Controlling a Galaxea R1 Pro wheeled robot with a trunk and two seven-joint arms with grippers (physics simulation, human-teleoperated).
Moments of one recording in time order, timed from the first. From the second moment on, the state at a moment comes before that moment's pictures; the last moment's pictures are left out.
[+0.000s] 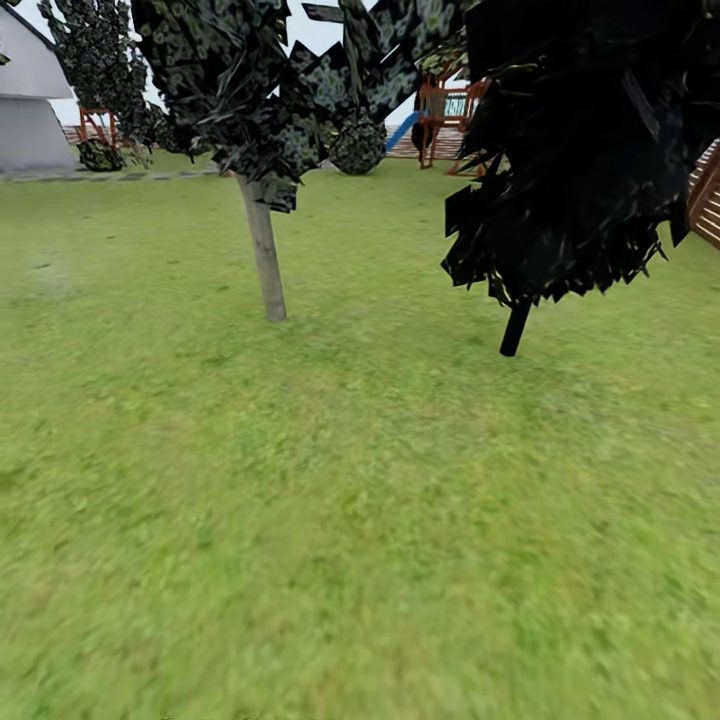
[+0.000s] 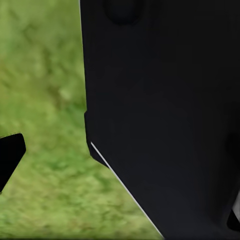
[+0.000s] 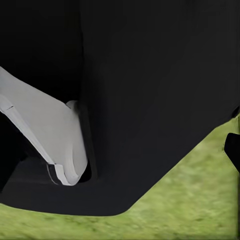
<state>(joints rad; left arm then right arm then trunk) -0.02 0.01 0.00 -0.02 0.00 -0.21 0.00 0.00 0.11 0.00 -0.07 0.00 -0.01 0.00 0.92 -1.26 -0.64</state>
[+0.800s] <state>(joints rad) -0.02 0.01 0.00 -0.02 0.00 -0.21 0.00 0.00 0.11 0.00 -0.07 0.00 -0.01 0.00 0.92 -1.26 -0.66</state>
